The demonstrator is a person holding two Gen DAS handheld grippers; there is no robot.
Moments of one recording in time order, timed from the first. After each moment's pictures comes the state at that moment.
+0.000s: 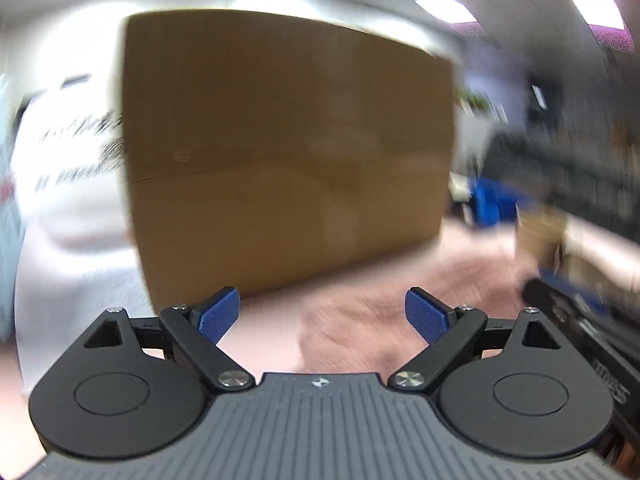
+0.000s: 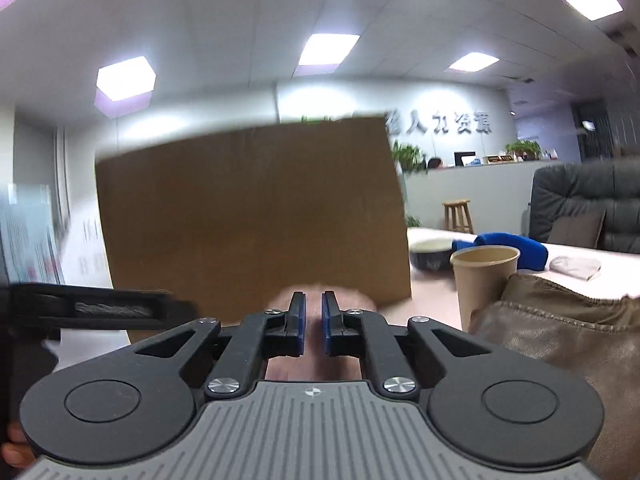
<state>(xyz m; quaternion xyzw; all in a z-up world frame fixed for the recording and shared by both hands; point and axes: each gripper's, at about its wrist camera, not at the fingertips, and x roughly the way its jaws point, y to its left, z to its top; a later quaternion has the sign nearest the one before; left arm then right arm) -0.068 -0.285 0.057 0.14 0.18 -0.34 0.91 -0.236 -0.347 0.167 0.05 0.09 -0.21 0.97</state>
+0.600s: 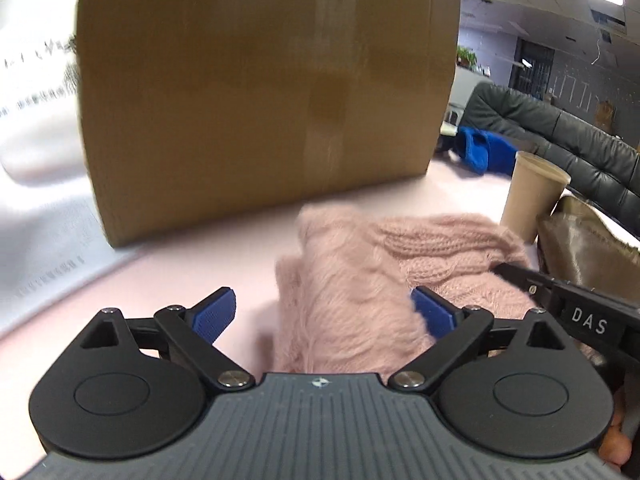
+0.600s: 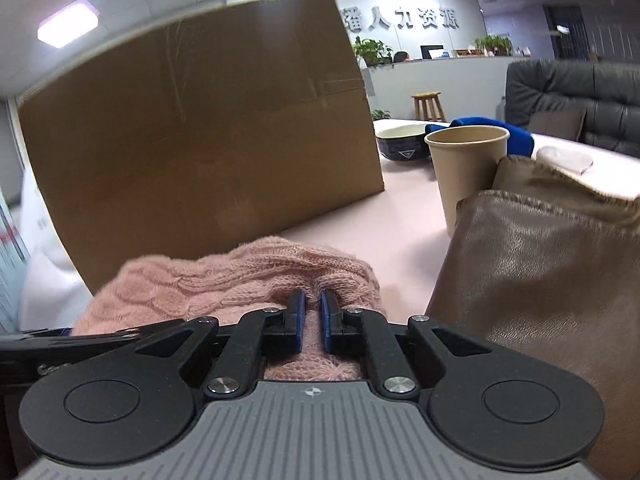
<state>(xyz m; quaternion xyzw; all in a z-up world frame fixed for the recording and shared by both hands) -0.031 -0.256 0.051 0.04 0.27 -0.36 0.89 -0.224 -0.385 0.153 0.22 0.16 -0.21 0.94</state>
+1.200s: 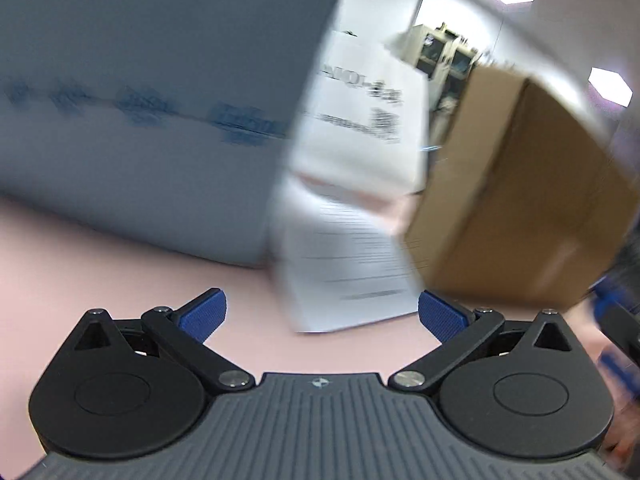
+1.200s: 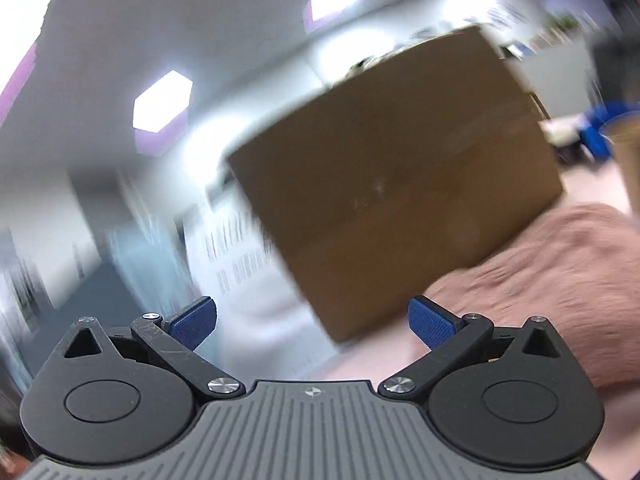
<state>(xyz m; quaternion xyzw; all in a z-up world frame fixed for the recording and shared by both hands) -0.011 -0.021 0.065 -0.05 0.24 -0.11 0.96 -0.185 -0.169 0.209 0.17 0.13 -0.07 0.98</state>
